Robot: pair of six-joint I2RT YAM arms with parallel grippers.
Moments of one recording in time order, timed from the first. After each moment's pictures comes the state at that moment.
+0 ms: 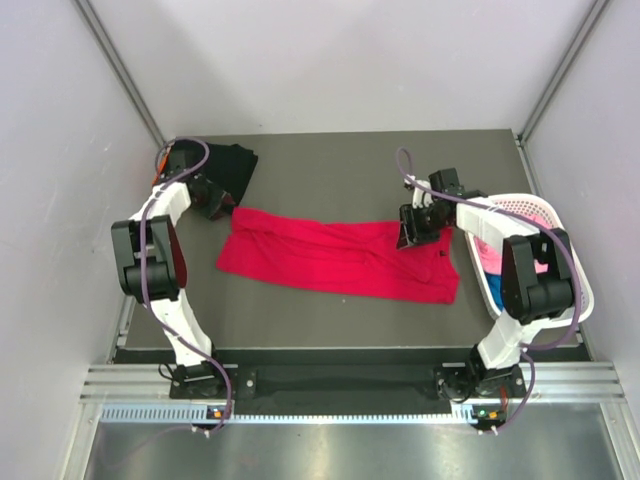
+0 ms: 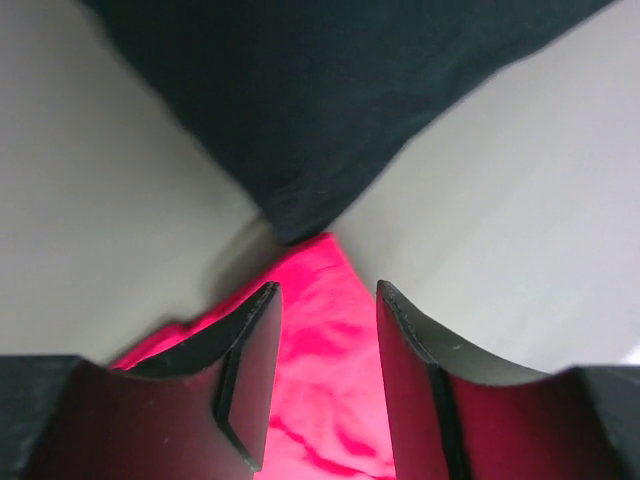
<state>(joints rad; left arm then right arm) 0.15 1.93 1.39 -0.44 0.20 -0.89 0.22 1.71 1.13 -0.56 -0.41 0.00</state>
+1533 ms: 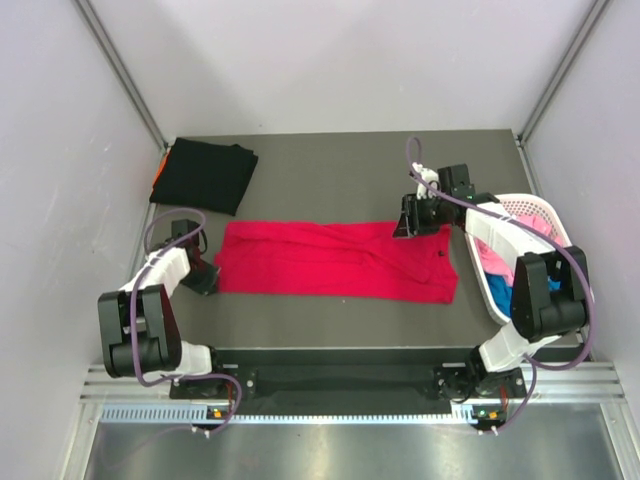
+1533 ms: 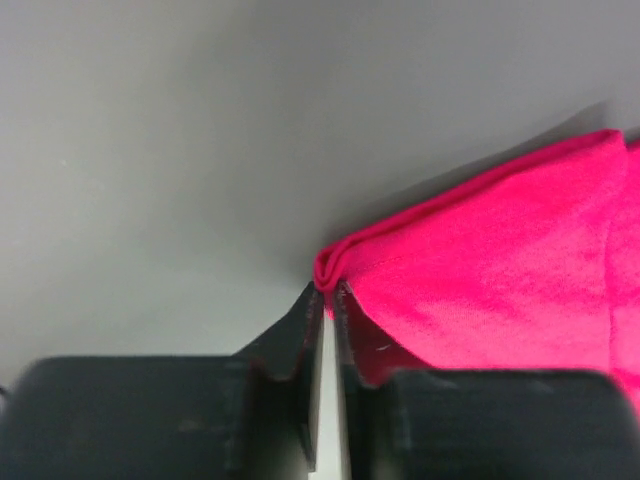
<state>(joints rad) 0.17 1.39 0.72 -0.62 -0.12 -0.93 0.21 1.59 1.10 -0.46 -0.50 0.06</state>
